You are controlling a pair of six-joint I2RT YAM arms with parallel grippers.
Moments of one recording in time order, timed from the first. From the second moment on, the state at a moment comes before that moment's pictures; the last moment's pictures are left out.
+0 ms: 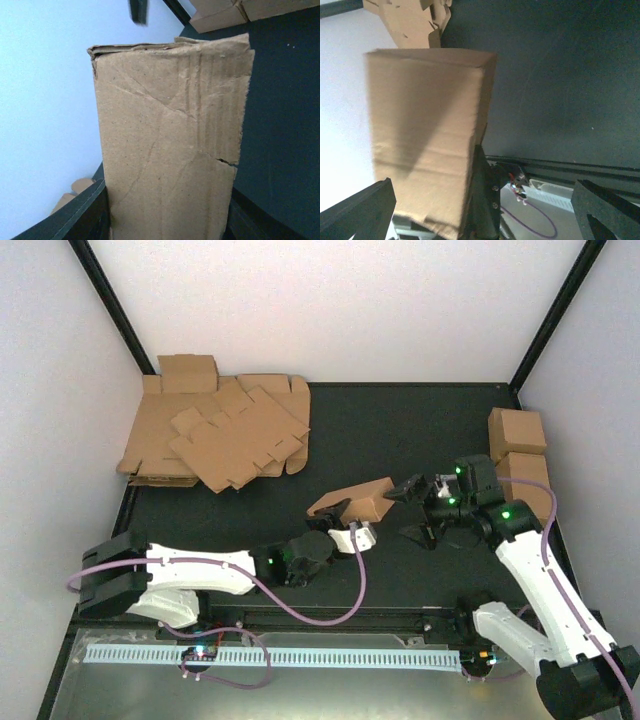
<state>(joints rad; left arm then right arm) -1.31 1.33 0.64 0.40 -0.68 0.55 0.30 0.91 0.89 -0.86 -0.71 1.21</state>
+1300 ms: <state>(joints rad) -1.36 1.31 0.63 0.48 -0.63 0.47 0.31 0.85 0.74 -0.49 -0.57 1.47</state>
